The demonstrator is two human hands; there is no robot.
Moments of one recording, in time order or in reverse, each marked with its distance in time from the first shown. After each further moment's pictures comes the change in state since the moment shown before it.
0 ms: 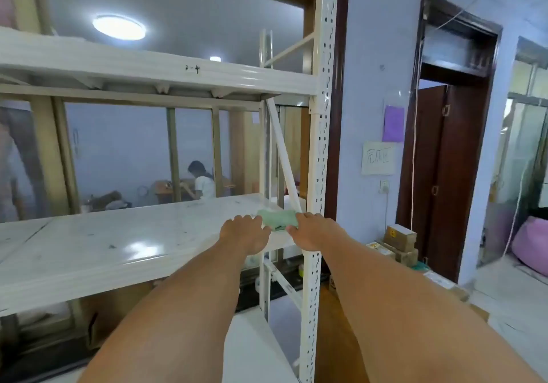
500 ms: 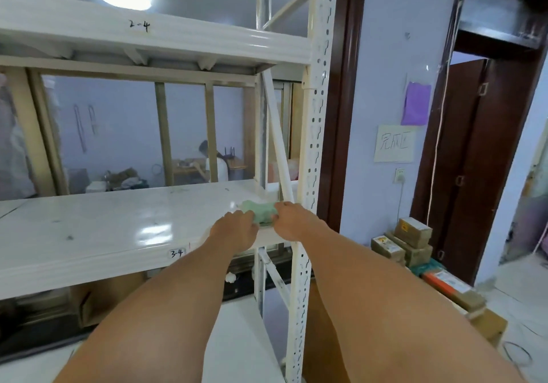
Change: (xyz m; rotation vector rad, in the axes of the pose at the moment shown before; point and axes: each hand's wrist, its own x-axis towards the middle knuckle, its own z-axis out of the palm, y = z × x) left_hand 0.068 0.027 0.046 -0.093 0.028 -0.043; right_hand 0.089 0.033 0.031 0.142 -0.057 -0.131
